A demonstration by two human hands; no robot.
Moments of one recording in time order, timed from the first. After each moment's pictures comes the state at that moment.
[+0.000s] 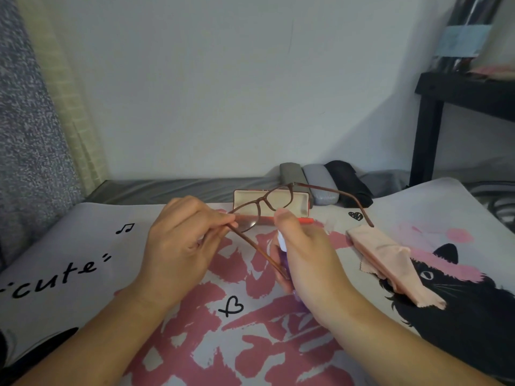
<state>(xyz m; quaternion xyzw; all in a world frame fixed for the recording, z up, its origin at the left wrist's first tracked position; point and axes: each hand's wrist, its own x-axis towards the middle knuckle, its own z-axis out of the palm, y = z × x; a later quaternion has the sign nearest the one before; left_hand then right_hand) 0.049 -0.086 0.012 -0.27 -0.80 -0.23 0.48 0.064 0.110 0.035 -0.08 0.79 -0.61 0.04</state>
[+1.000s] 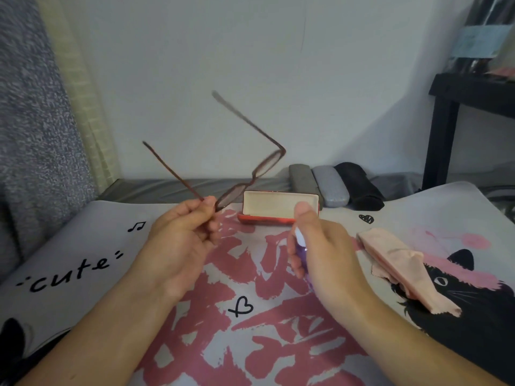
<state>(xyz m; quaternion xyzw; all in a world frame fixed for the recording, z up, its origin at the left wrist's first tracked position) 0.055 -0.077 0.035 0.11 -0.53 -0.83 0.10 0.056 0.117 0.027 -0.10 0.79 -0.60 -0.05</state>
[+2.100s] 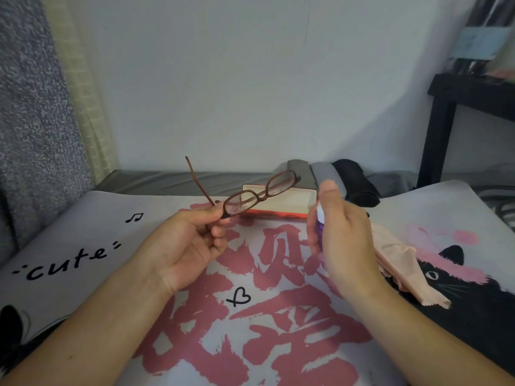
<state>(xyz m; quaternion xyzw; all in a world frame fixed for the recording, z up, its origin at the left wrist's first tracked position) 0.059 -0.077 0.036 0.15 -0.50 -0.85 -0.03 0.044 0.127 0.030 -0.06 0.80 -0.58 -0.16</state>
